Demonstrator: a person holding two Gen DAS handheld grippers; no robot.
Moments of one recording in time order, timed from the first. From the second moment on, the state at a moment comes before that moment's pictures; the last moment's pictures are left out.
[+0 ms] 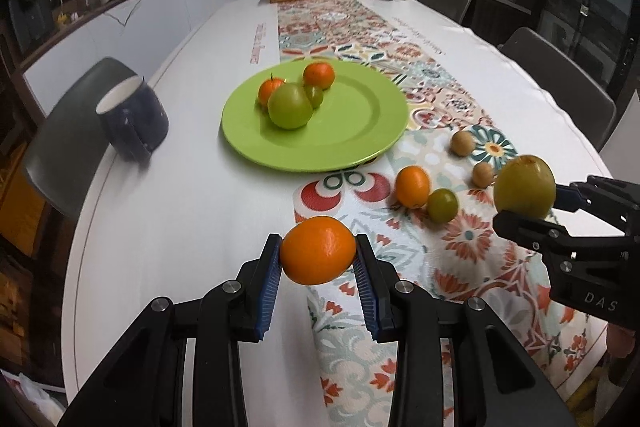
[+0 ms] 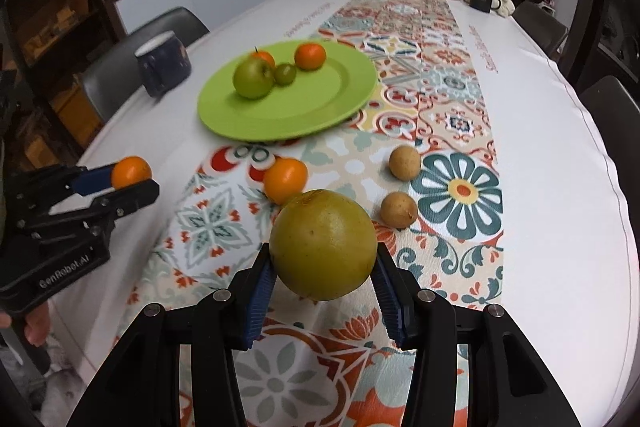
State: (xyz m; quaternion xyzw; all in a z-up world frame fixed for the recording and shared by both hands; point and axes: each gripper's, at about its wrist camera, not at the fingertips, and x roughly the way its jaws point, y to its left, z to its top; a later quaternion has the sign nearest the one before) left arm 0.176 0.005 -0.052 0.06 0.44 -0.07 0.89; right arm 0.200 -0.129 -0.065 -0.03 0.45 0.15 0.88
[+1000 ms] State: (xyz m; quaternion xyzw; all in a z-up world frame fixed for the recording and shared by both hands) left arm 0.231 -0.016 0.014 0.06 0.36 -0.08 0.93; right arm 0.266 -0.123 0.012 -0.05 0.37 0.22 0.90
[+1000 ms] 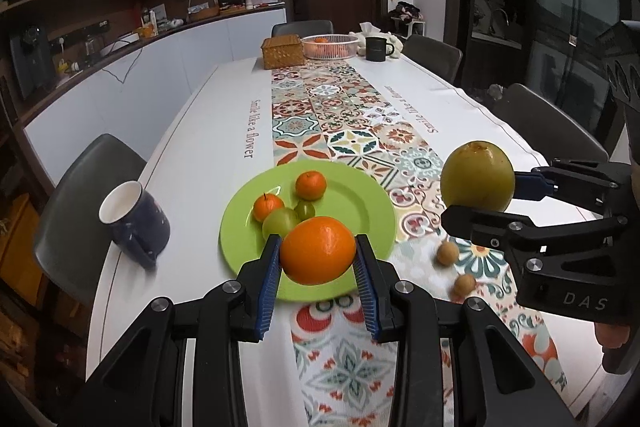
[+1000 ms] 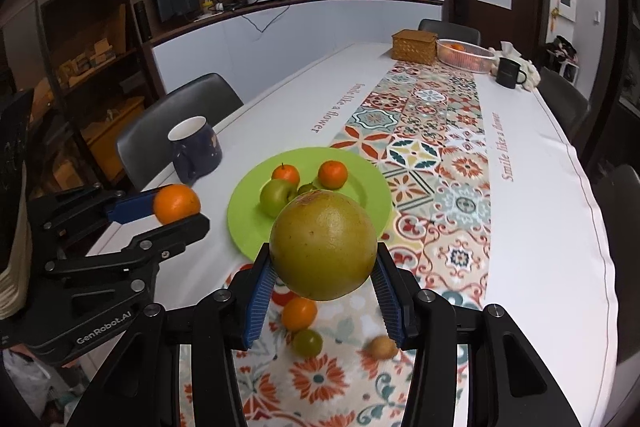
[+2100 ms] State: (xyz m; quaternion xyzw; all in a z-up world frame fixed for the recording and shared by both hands) left arm 0.314 0.010 -0.050 0.04 0.43 -0.05 0.90; right arm 0.381 -0.086 -0.061 -0.06 0.47 0.22 0.85
